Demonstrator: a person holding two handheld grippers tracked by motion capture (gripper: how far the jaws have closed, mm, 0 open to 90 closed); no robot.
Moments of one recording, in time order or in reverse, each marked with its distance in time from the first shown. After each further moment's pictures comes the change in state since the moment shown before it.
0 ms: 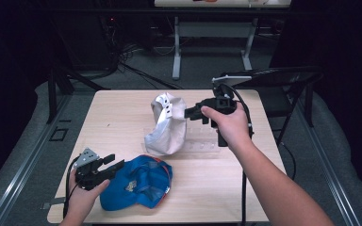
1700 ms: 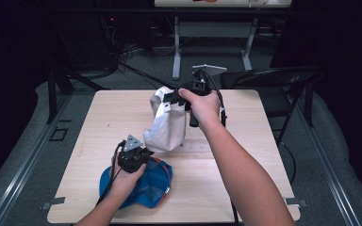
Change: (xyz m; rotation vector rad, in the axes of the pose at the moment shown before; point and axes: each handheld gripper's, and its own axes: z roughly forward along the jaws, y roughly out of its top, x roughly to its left) left arm -0.056 0.038 0.096 0.068 -0.024 0.086; right arm 0.020 0.052 0.062 0.010 0.117 0.164
